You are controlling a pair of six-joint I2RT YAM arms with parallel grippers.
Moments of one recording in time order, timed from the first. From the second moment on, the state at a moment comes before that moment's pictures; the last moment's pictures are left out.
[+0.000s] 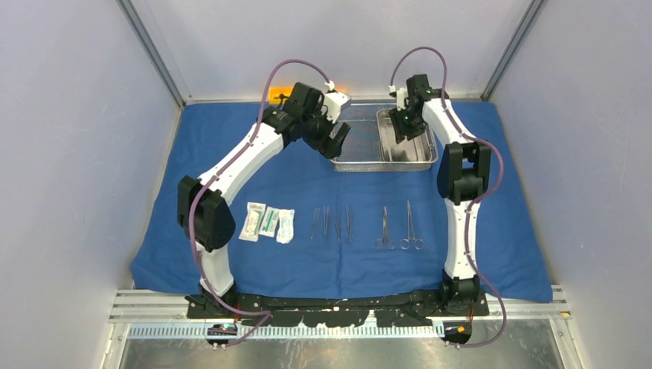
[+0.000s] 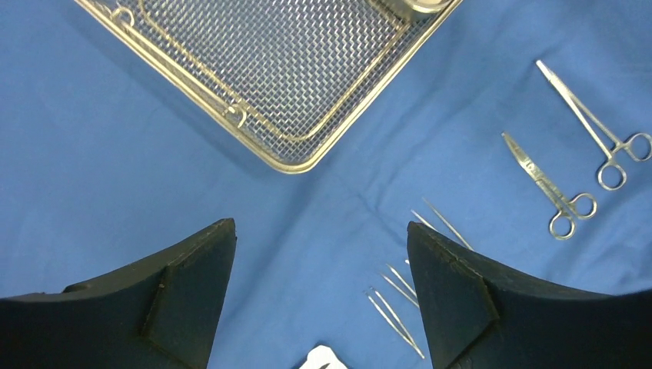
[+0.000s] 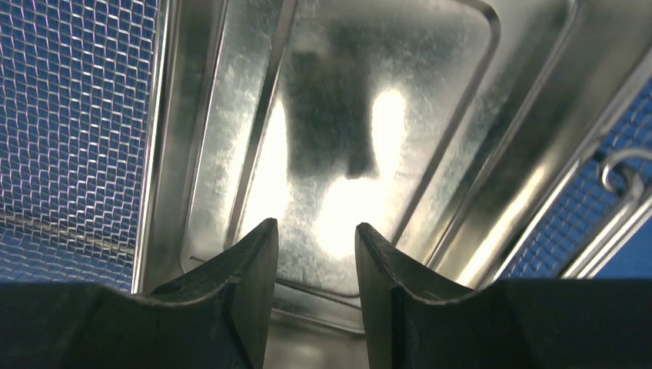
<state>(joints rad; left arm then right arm) -0.57 1.85 1.80 -0.70 0.23 0.15 0.12 2.30 2.06 -0.87 -0.10 -0.19</state>
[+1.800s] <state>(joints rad) -0.48 2.07 2.10 -0.87 0.20 0.21 0.14 2.46 2.28 -1.13 -0.29 -0.53</state>
